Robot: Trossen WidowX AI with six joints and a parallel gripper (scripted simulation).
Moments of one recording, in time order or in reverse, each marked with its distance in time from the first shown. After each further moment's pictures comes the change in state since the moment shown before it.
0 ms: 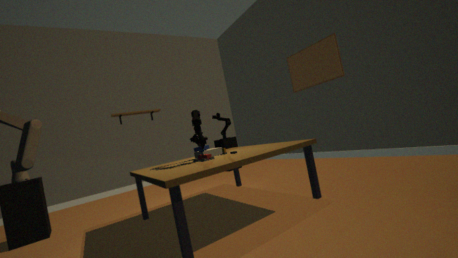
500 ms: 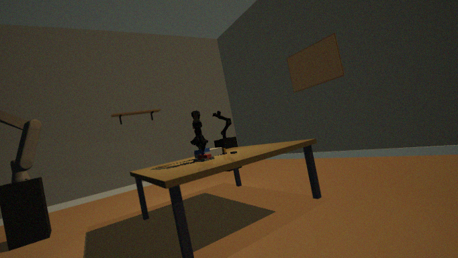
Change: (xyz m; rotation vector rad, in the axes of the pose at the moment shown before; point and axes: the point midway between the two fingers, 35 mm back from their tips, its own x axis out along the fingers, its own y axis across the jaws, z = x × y) arm 0.024 0.000 0.000 0.000 0.001 -0.001
